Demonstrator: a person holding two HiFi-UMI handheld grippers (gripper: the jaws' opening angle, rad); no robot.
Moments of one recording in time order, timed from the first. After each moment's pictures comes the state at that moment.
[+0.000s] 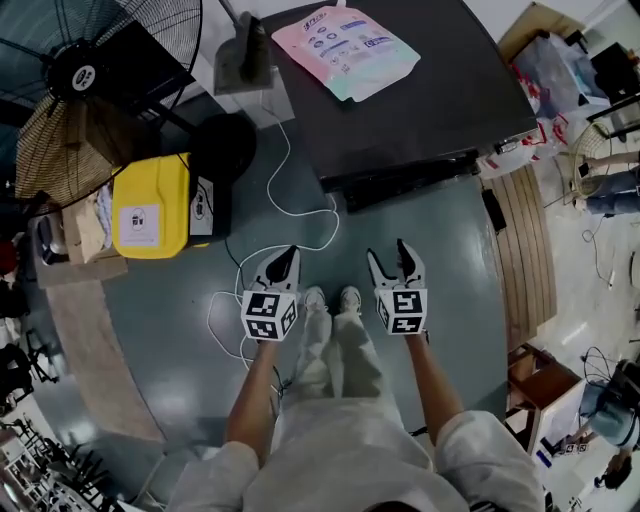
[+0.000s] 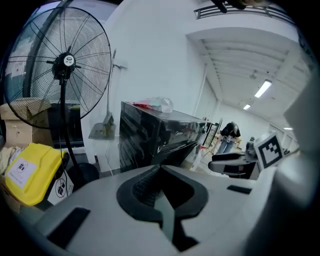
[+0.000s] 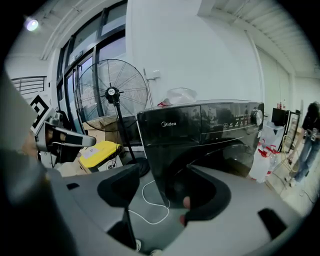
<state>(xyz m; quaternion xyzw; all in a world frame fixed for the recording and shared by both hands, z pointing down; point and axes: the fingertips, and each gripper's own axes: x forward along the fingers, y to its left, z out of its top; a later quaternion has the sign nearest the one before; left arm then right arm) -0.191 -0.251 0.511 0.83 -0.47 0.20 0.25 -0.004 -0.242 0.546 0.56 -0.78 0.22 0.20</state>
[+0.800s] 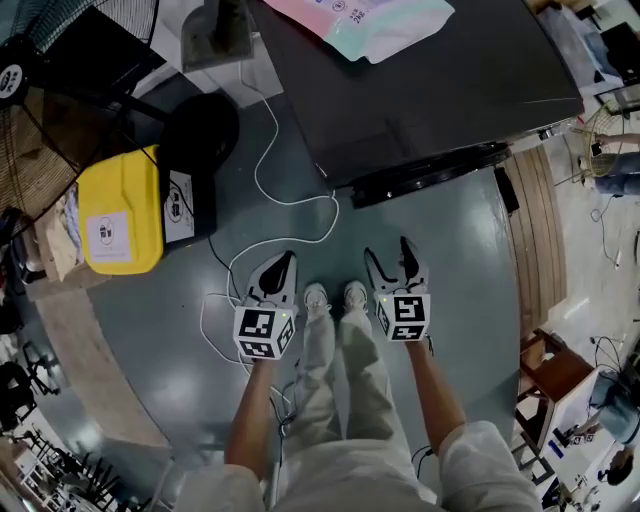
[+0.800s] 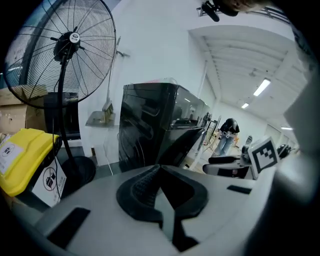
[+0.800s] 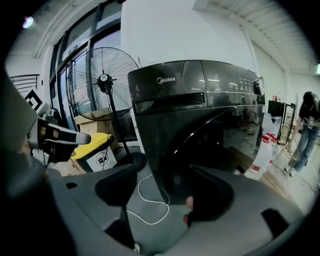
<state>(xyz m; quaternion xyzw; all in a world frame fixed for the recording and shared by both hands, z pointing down) -0.211 -0.269 0.628 0.83 -0.45 0.20 0.26 -0.027 -0.259 0.676 0.58 -0.76 0.23 0.21</state>
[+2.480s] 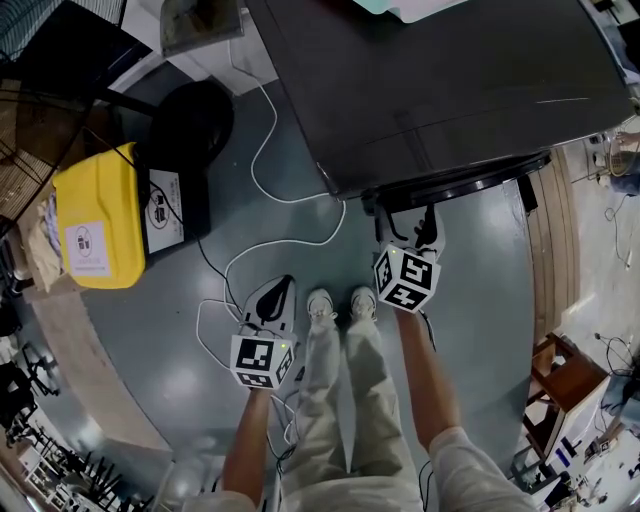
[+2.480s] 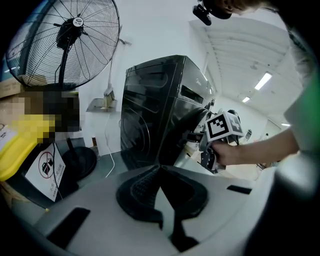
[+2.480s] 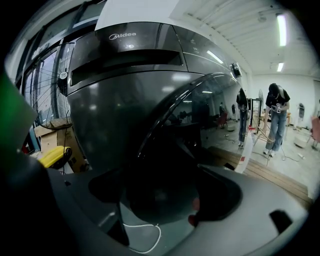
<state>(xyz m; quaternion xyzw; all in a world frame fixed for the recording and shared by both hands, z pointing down) -0.226 -0.254 0.726 0.82 -0.44 0.24 0.27 0.008 -0.364 0.766 0.71 -0.64 0.24 0.14</state>
